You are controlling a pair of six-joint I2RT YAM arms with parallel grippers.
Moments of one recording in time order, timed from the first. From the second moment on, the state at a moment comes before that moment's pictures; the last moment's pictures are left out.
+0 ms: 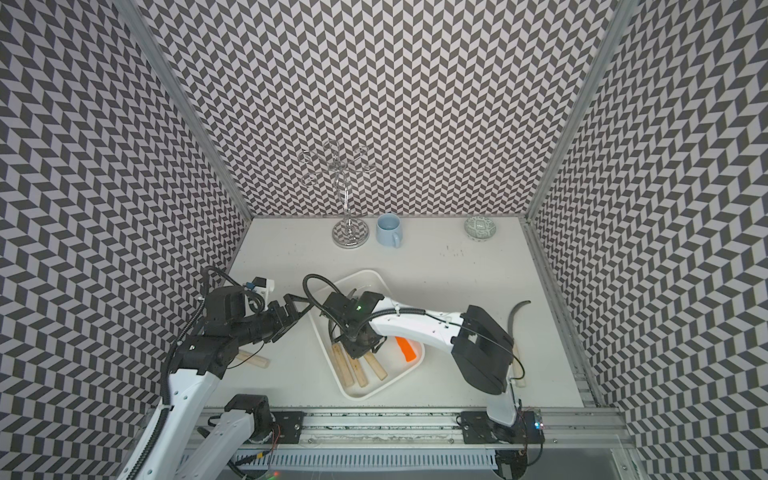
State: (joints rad) left arm -0.06 0.71 0.72 -0.71 0.59 -0.71; right arm 1.11 1.91 1.53 -0.98 0.00 0.42
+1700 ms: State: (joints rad) left arm -0.05 0.75 0.72 -0.70 0.60 -0.71; right arm 1.06 2.05 1.53 -0.87 -0.01 0.43
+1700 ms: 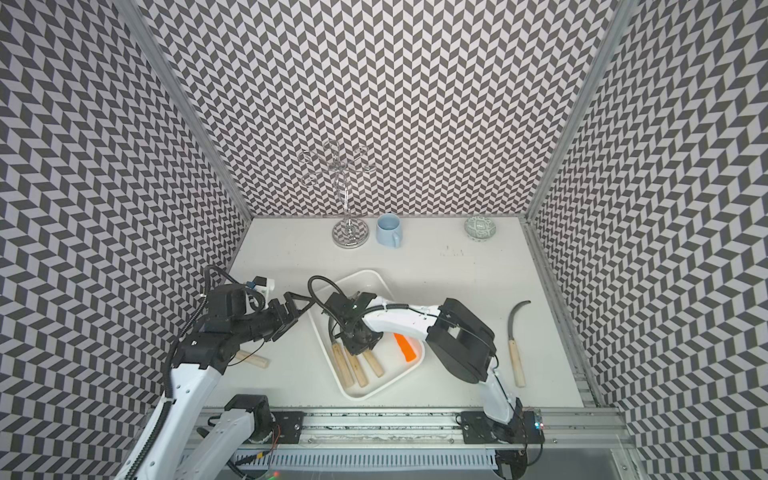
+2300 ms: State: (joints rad) left arm -0.05 0.75 0.72 -0.70 0.60 -0.71; right arm 1.06 2.07 1.54 -0.86 -0.07 0.45
